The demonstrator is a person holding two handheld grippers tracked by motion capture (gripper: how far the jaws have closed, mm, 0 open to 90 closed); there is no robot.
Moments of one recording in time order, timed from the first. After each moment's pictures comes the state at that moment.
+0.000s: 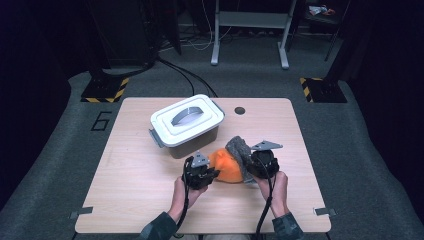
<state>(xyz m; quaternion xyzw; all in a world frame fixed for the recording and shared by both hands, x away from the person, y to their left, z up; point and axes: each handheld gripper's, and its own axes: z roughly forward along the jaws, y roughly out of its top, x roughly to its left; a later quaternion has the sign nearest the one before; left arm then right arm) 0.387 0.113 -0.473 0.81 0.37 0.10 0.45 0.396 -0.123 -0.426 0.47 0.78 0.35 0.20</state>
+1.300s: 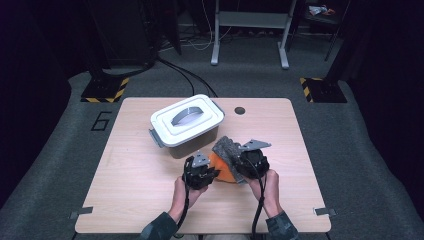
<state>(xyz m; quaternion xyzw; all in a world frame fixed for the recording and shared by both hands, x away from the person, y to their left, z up) 0.386 0.112 -0.472 0.81 0.37 0.11 0.45 0.390 -0.091 -0.411 0.43 0.80 0.36 0.19</state>
